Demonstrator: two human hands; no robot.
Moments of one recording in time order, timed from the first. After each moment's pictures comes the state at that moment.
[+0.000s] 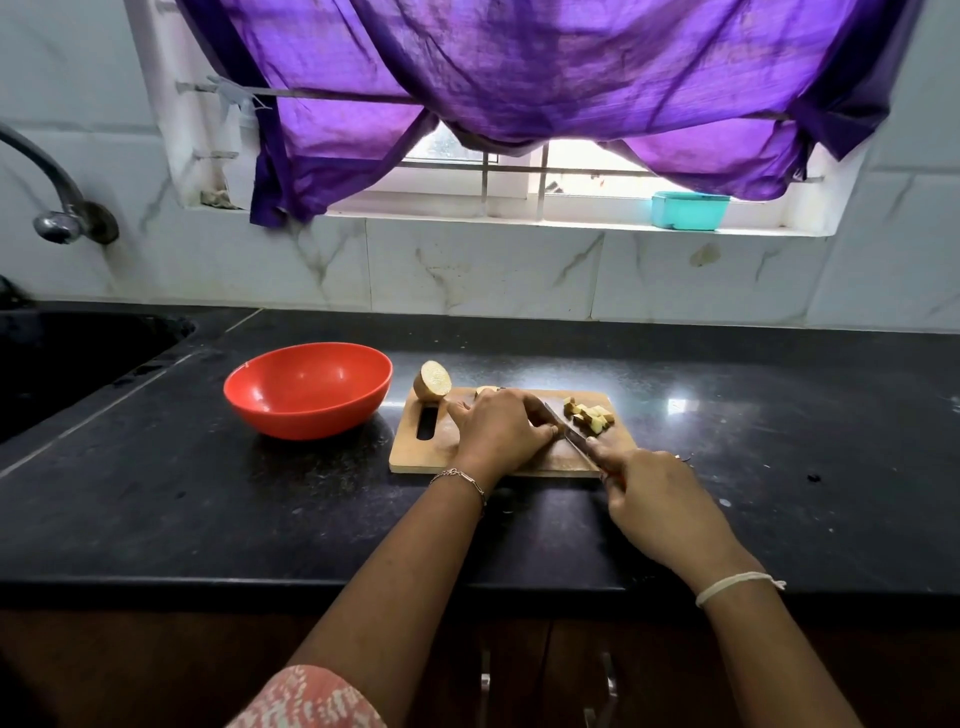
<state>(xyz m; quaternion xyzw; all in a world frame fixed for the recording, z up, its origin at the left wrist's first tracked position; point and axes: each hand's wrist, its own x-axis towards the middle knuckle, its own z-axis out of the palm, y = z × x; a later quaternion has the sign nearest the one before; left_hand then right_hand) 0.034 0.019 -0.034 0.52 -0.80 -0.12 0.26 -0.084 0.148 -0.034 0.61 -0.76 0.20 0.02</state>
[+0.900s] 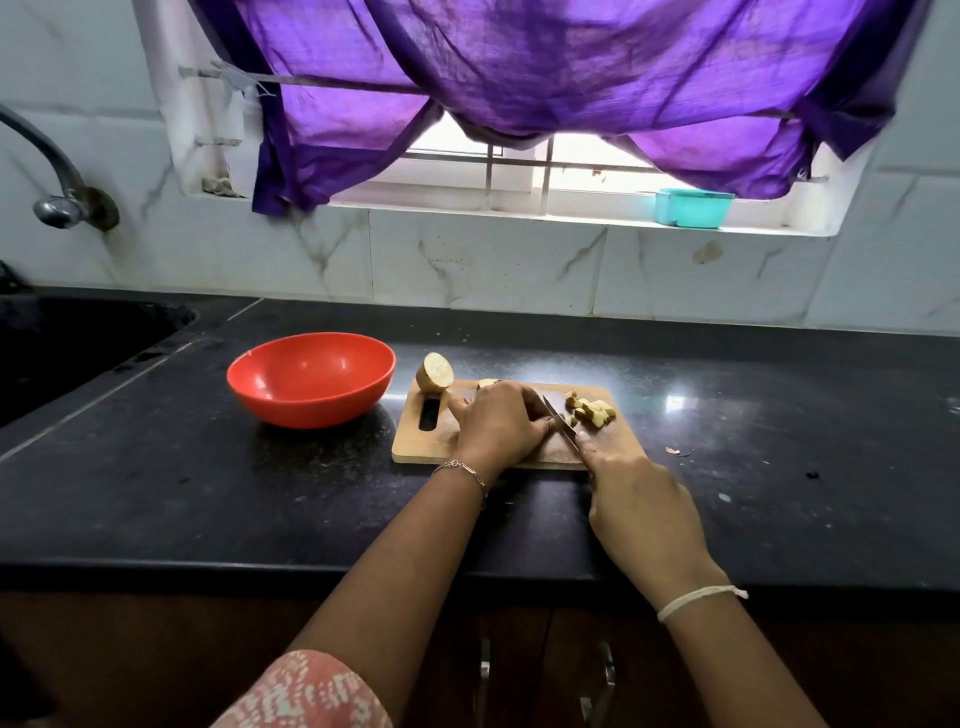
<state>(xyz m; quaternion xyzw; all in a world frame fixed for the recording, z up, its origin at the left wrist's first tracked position) 0.037 0.019 -0.035 0.53 -0.79 -0.14 0.28 -0.057 0.153 -0.040 0.60 -0.78 0.14 0.13</state>
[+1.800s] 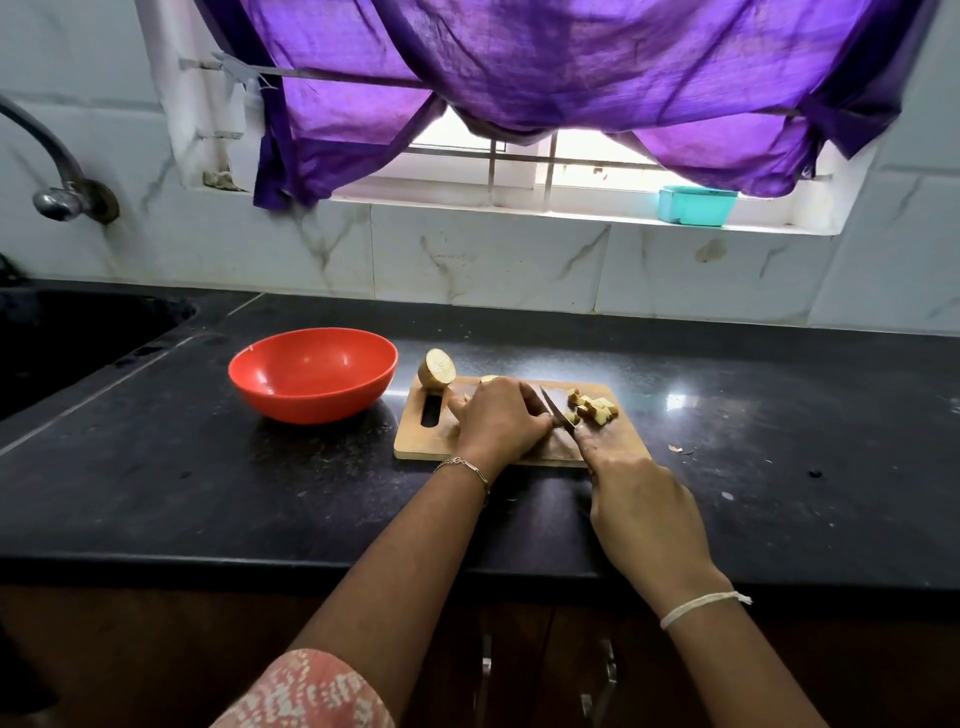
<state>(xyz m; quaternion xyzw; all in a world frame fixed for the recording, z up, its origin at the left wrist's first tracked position) 0.040 0.022 -0.032 0.53 -0.77 -0.17 0.31 -0.053 0.158 -0.043 0.61 -0.76 0.18 0.15</state>
